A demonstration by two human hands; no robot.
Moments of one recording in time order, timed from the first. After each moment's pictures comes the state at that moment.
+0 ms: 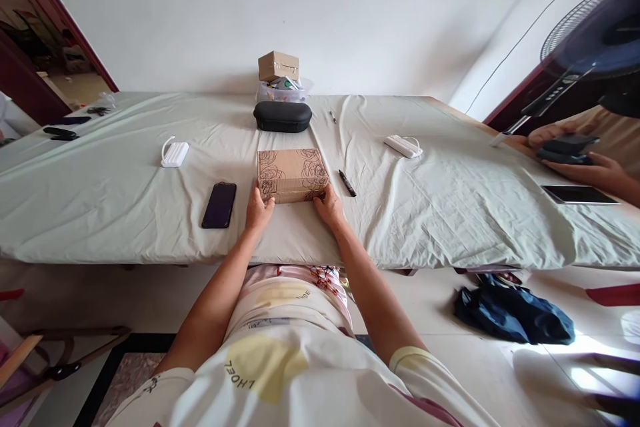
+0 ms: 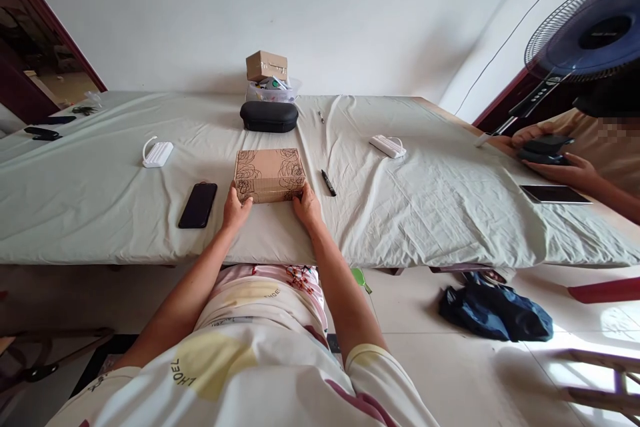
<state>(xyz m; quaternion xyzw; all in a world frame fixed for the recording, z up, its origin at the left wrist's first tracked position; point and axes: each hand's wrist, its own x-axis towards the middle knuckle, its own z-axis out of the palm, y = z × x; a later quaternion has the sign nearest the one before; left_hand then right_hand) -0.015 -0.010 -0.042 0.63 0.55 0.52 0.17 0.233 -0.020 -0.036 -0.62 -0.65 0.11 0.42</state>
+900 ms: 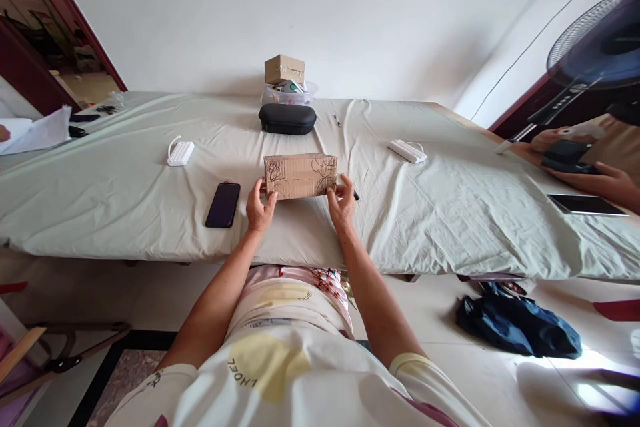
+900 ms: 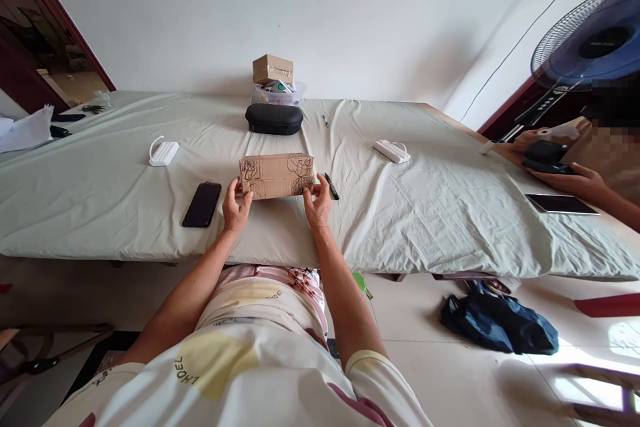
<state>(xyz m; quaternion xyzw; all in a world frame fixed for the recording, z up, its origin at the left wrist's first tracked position) -0.019 -0.018 -0.033 0.63 0.49 0.59 0.11 0.229 -0.032 -0.015 -0.55 -0.57 0.05 0.61</state>
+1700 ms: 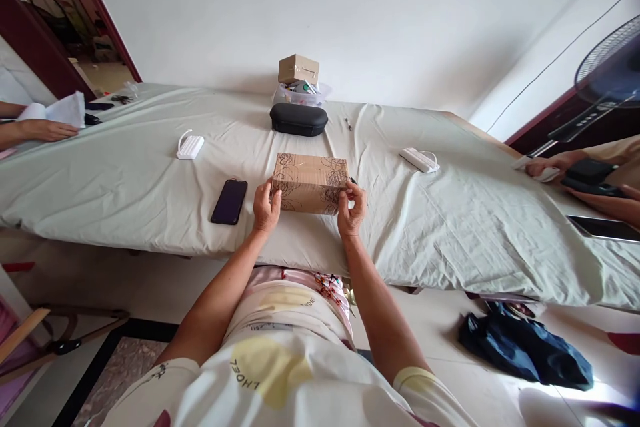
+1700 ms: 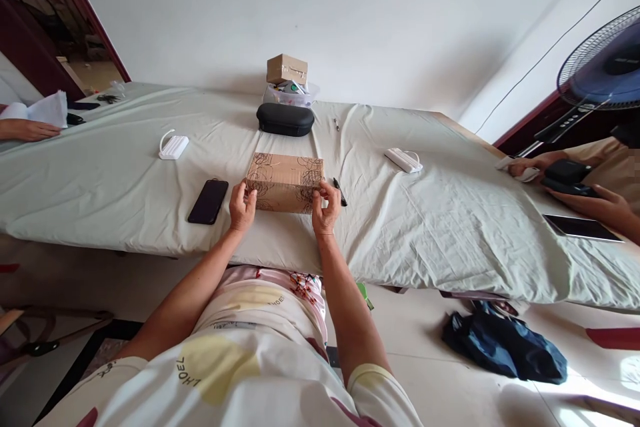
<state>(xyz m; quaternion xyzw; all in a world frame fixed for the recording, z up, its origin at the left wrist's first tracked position) -0.017 -0.020 -0.028 0.63 0.49 0.60 0.04 0.222 -0.043 -0.002 -0.48 -0.57 -0.01 0.66</state>
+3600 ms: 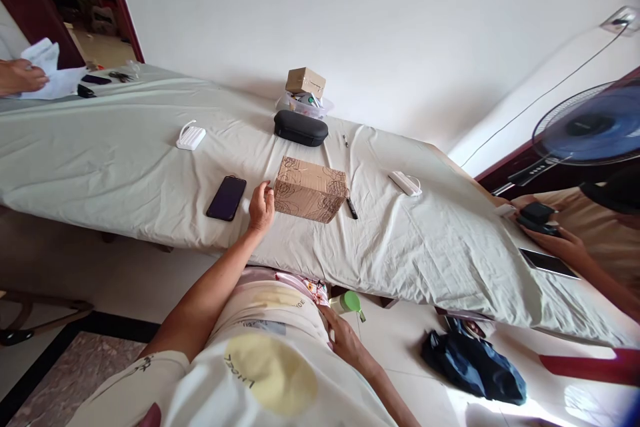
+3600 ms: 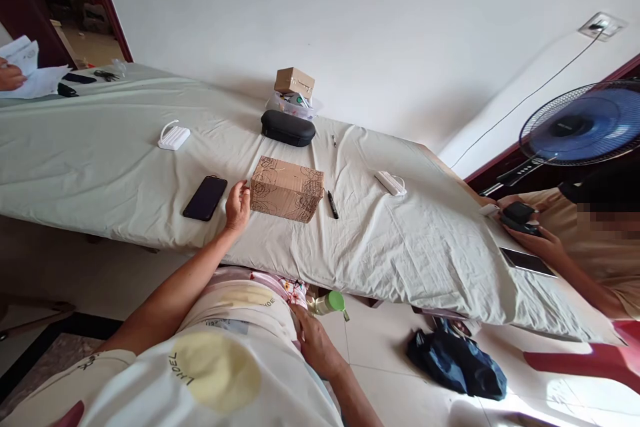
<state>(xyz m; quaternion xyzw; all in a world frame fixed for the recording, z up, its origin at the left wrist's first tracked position) -0.012 -0.014 -0.040 0.56 0.49 0.66 0.12 0.262 -0.285 -0.067 -0.51 -0.77 0.32 0.19</state>
